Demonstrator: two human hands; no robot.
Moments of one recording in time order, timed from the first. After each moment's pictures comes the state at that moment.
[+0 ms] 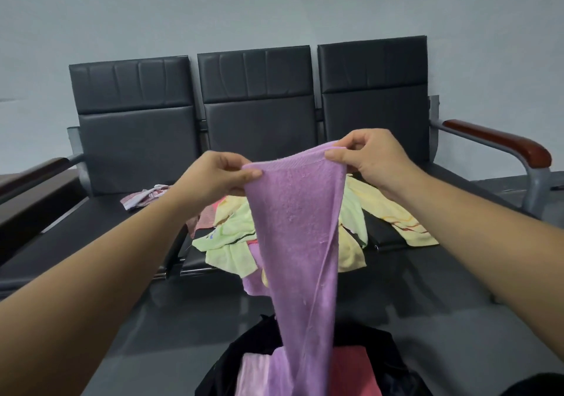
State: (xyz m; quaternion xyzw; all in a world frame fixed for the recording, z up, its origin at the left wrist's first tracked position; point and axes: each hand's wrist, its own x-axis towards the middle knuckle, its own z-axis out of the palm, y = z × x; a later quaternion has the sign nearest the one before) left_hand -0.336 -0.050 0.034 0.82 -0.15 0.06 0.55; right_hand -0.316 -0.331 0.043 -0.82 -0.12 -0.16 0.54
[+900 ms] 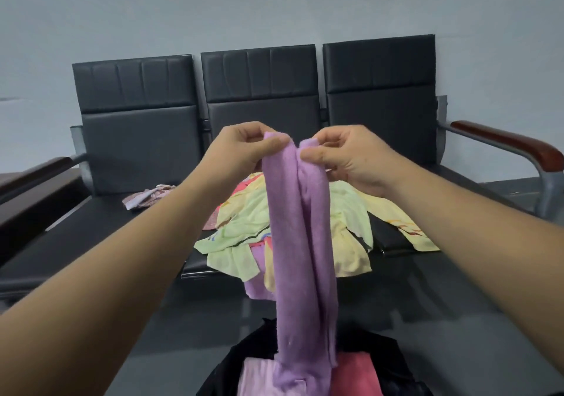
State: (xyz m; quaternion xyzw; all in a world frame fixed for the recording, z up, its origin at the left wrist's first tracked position) left_hand -0.336 -0.092 0.063 0.76 -0.18 0.12 0.61; right_hand -0.319 -0.300 0.057 -0.72 -0.25 0.01 0.64
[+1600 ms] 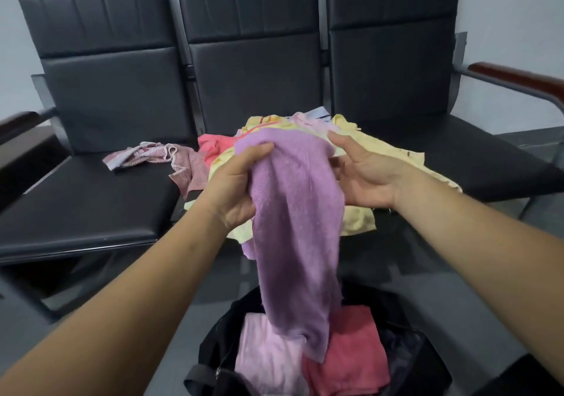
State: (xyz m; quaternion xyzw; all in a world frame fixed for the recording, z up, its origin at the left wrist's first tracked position) left_hand -0.320 -0.091 -0.051 0.46 -0.04 -0.11 0.88; right_hand -0.279 -0.311 -0.051 -0.60 -0.05 0.29 0.74
